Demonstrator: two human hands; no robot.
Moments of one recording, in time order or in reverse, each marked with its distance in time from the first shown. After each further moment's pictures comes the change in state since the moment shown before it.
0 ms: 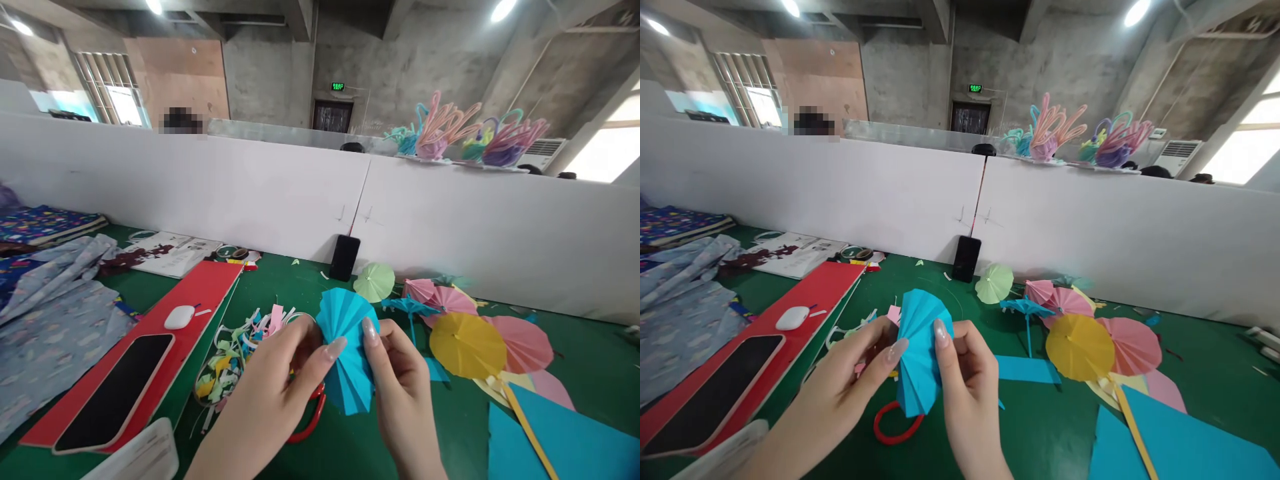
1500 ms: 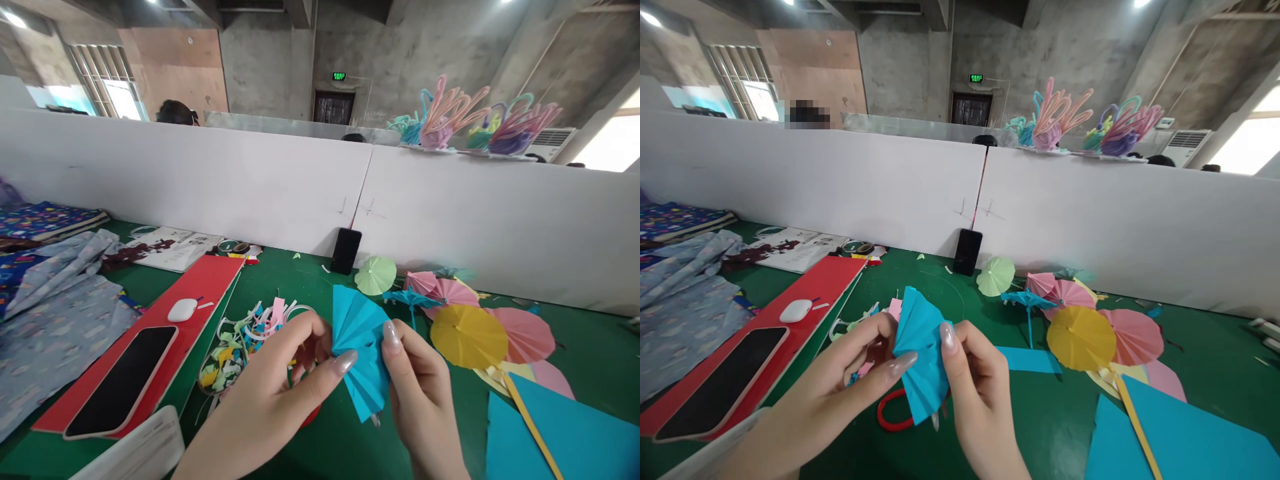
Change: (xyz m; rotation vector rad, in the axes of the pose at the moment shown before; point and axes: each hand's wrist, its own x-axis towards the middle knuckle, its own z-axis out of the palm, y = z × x) left_hand -0.007 0.011 -0.006 -0.132 -0.150 -0.044; right_hand -0.007 -0.008 -0.012 -0.029 -0.108 -0.132
